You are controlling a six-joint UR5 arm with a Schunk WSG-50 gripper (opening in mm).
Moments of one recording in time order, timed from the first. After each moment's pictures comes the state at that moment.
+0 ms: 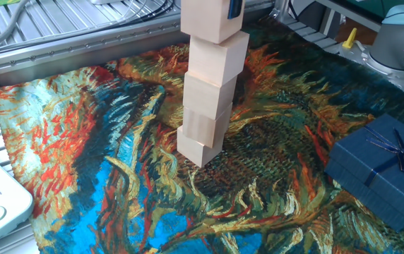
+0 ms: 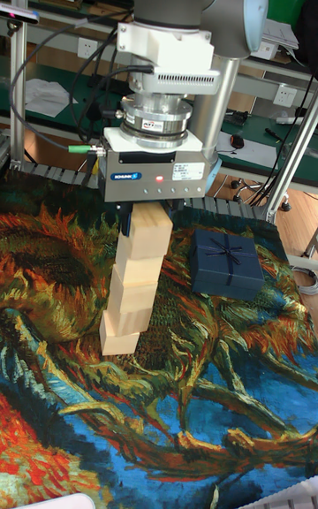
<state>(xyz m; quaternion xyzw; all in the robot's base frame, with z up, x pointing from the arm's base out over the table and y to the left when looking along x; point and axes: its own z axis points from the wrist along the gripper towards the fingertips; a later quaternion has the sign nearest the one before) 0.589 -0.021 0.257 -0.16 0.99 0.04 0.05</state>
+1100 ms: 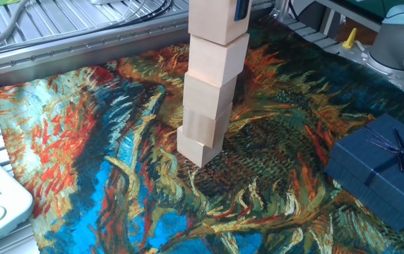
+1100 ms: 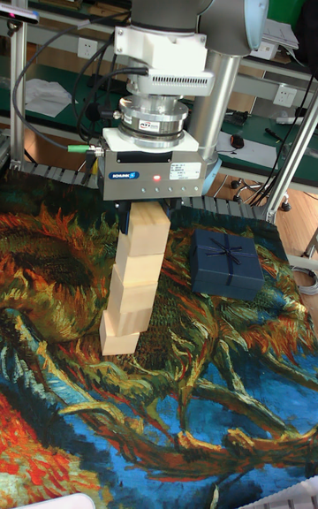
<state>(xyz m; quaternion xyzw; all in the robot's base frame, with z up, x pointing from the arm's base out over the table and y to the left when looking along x) 0.579 -0.022 0.250 -0.14 0.99 0.04 0.05</state>
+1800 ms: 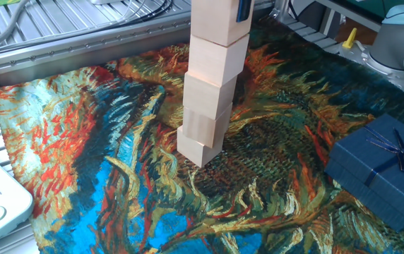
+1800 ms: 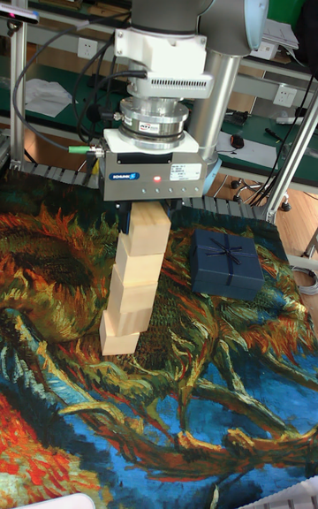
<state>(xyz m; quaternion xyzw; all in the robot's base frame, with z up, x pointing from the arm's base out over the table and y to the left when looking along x) 0.576 -0.019 0.246 -0.14 0.99 0.05 0.04</state>
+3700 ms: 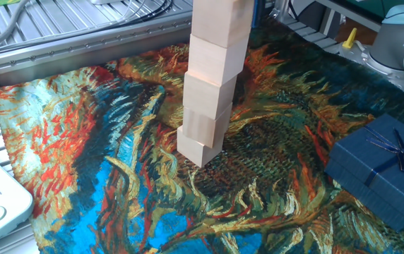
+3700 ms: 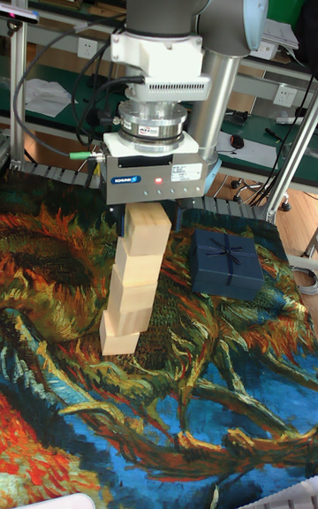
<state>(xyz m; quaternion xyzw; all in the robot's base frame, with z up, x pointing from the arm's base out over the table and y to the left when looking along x) 0.574 -0.014 0.245 -0.15 0.99 0.06 0.04</state>
